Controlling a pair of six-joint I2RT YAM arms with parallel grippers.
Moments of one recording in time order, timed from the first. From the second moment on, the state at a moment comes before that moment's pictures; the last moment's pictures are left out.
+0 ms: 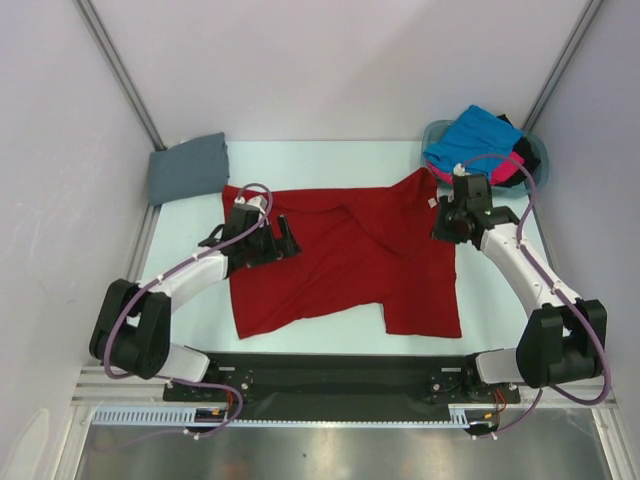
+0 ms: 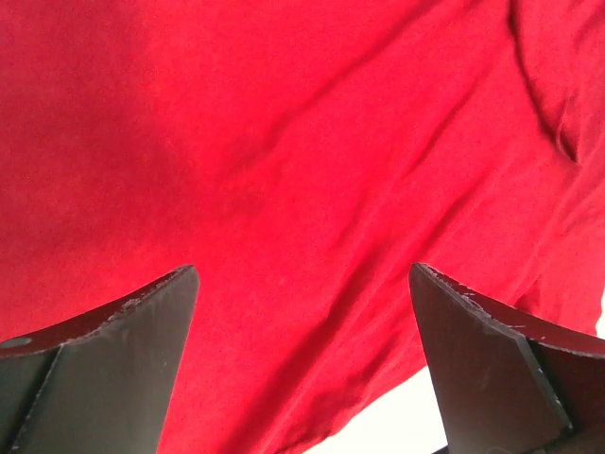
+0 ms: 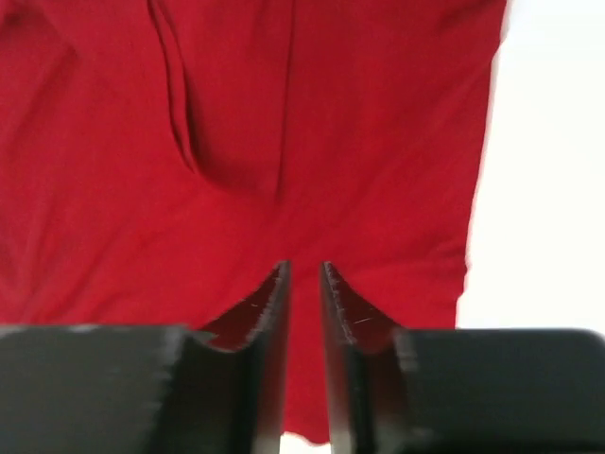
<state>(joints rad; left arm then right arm) -0.36 1.42 0.78 -0.15 0.17 -0.58 0.16 1.36 1.10 -0.60 -0.02 0.35</state>
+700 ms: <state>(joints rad) -0.37 1.62 0.90 -0.33 0.02 -0.54 0.36 1.54 0.99 -0.60 0.01 0.39</state>
